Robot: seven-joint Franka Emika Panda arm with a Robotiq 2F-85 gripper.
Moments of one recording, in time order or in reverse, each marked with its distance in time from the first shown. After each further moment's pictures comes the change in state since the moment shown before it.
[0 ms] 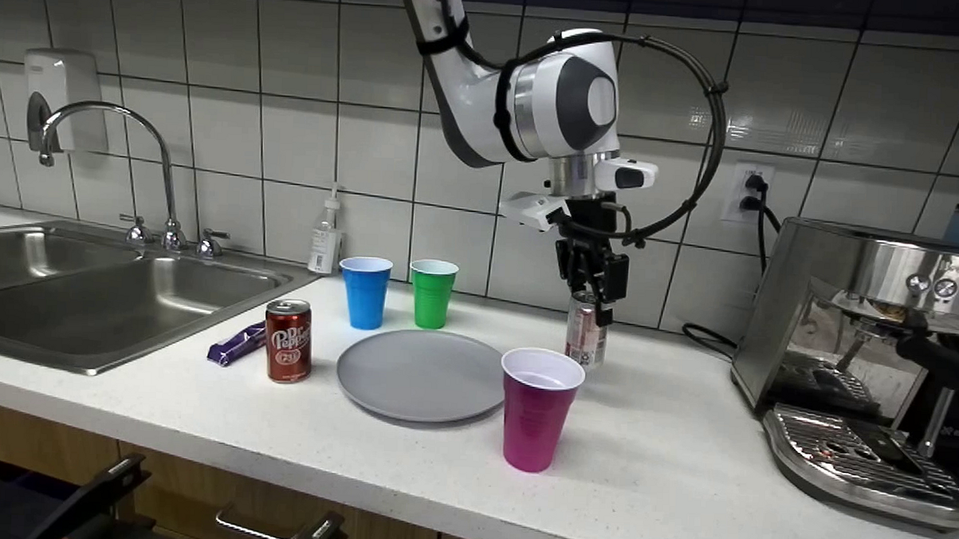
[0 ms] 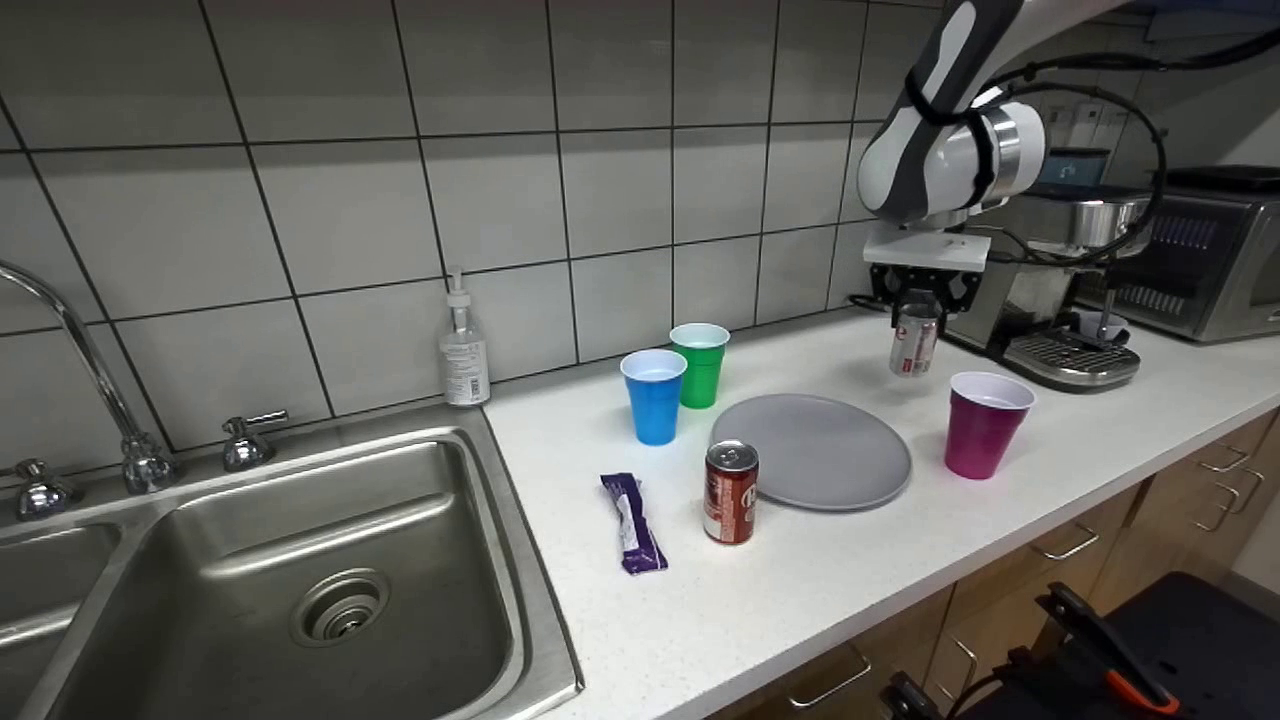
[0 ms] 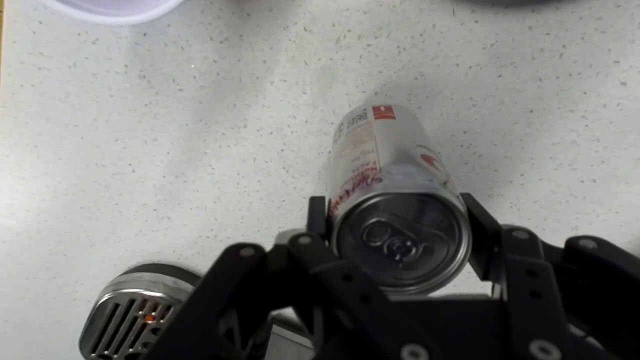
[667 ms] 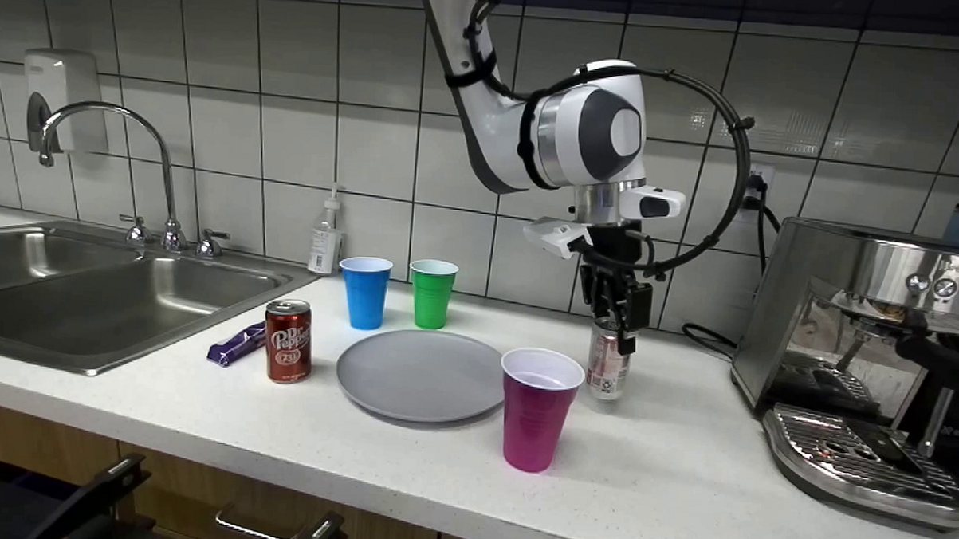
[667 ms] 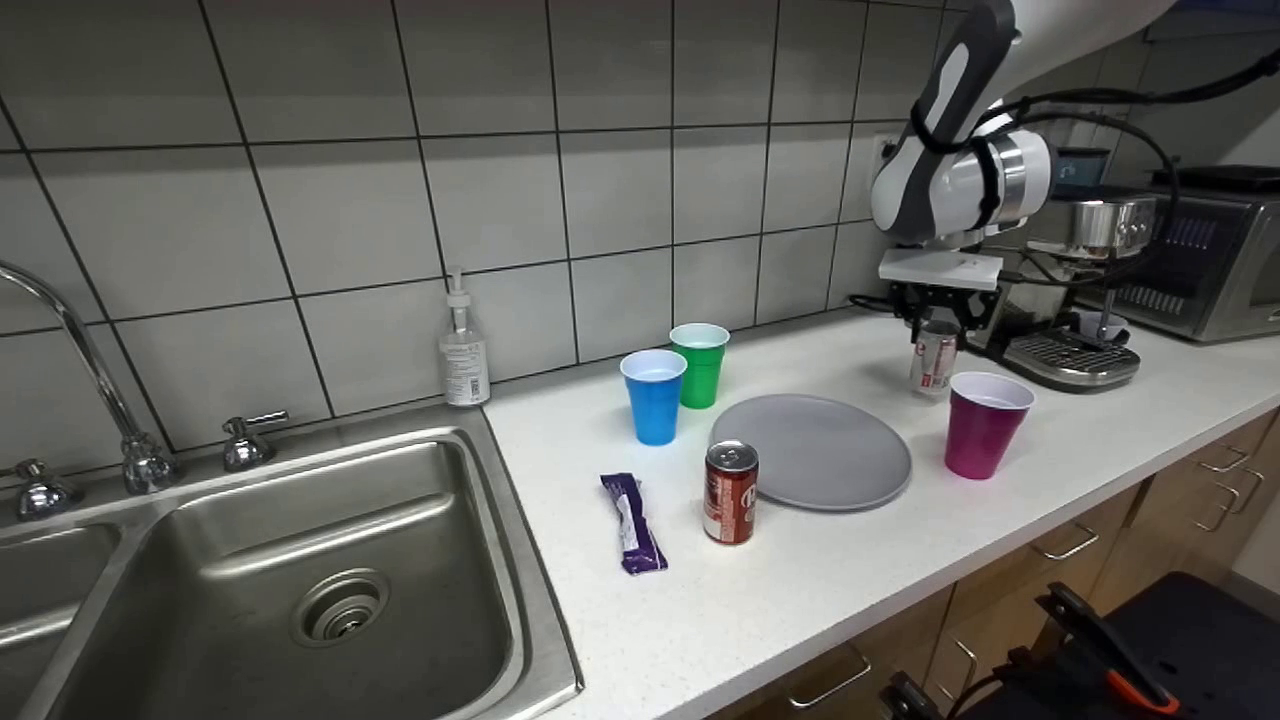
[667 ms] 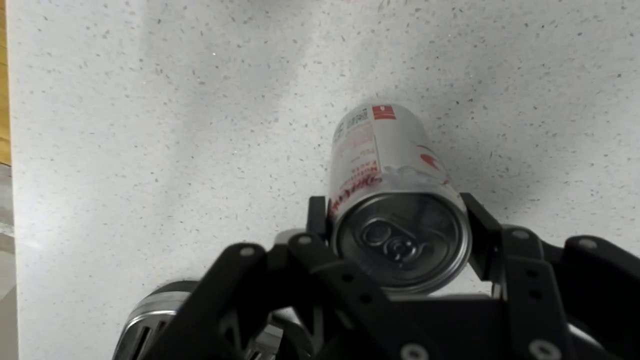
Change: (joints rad) arm -0.050 0.096 -0.008 0.062 0.050 0.000 0.000
